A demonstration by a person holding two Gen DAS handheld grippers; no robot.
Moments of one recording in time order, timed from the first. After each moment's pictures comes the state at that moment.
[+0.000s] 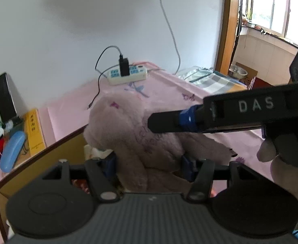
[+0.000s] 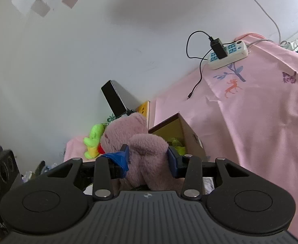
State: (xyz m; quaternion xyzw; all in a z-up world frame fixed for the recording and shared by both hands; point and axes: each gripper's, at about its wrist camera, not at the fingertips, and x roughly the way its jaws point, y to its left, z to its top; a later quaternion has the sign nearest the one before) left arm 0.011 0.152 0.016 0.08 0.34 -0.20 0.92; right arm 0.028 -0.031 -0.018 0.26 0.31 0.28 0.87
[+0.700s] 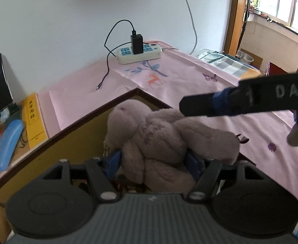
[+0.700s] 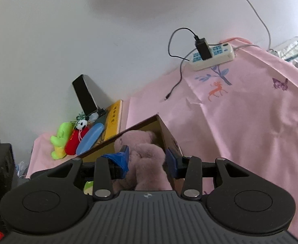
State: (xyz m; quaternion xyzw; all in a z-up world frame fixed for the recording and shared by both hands) left arm 0.063 0.186 -0.036 0.09 0.37 -0.19 0.90; right arm 0.052 0.003 -0.033 0.21 0.32 0.21 0.90
